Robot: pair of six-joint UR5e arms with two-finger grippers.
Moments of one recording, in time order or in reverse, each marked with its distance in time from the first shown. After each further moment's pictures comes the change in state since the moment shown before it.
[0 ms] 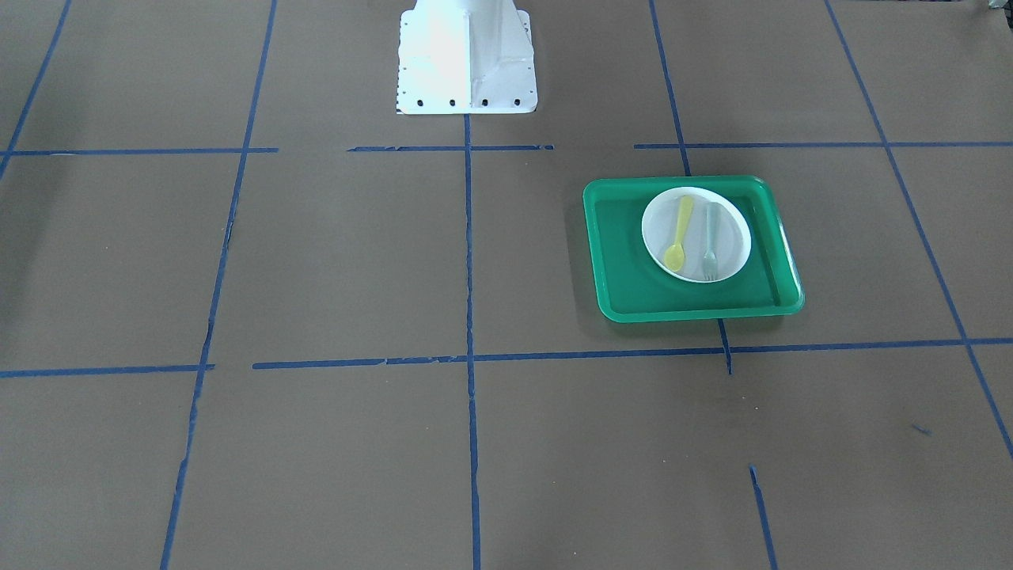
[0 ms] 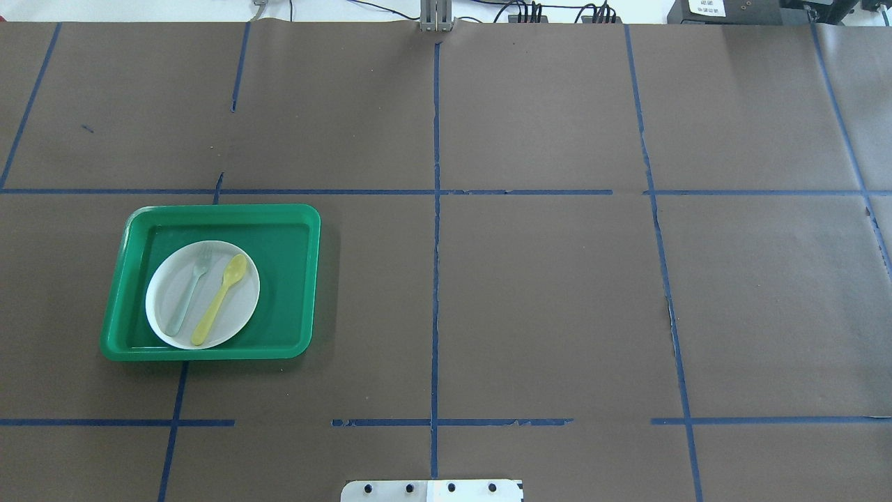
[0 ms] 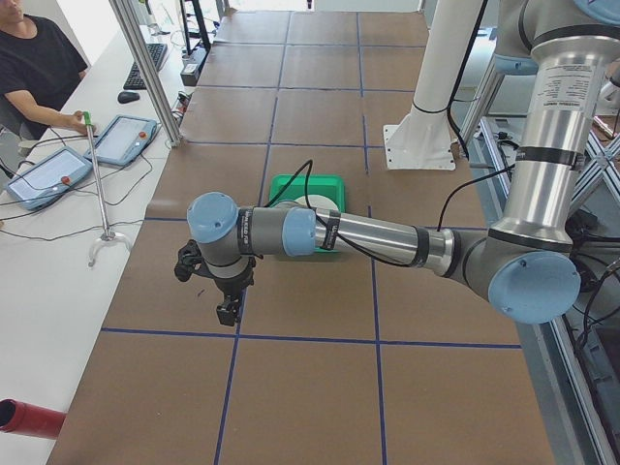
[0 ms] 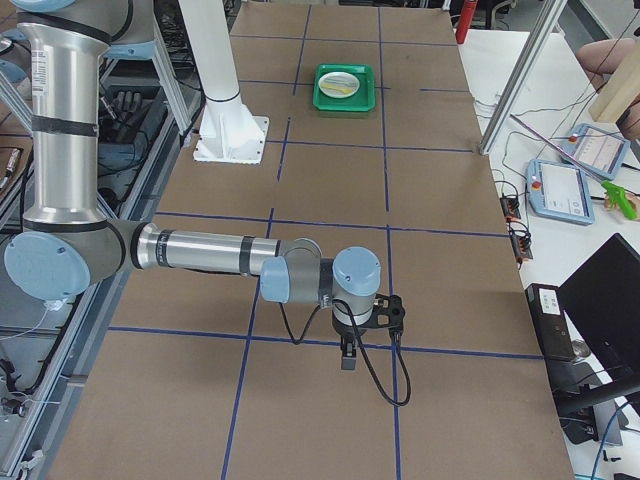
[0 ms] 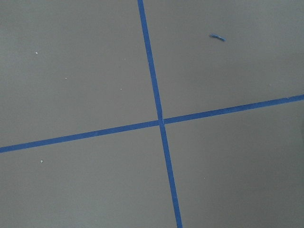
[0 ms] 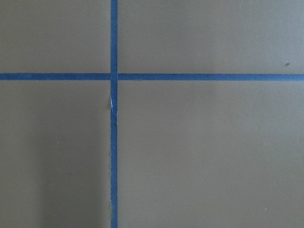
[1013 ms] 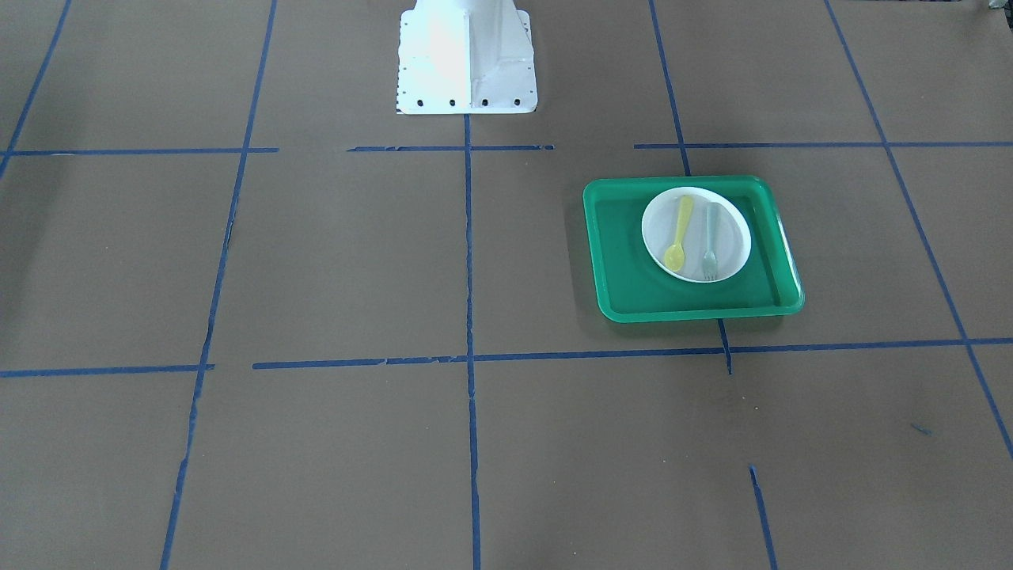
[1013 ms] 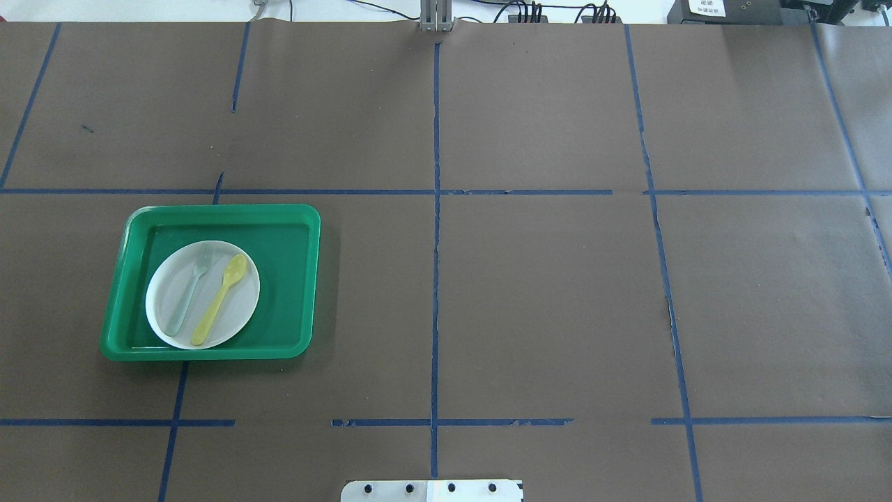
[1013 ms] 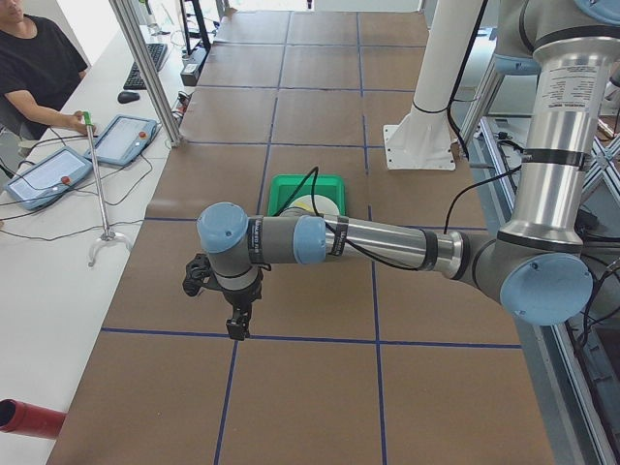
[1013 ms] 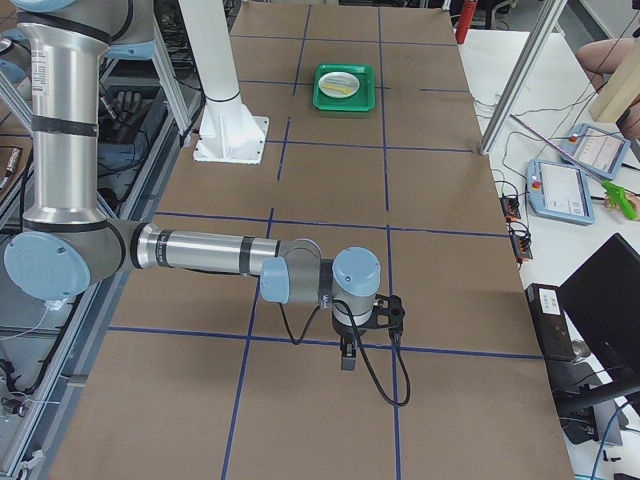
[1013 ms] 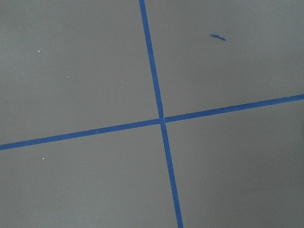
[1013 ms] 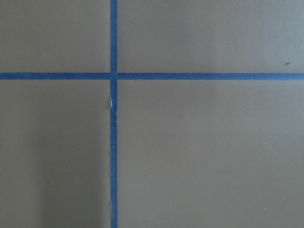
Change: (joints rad) left arm -0.005 0.043 -0.014 -0.006 0.064 -0.038; right arm 0.000 -0.001 -0.001 0.000 0.000 0.000
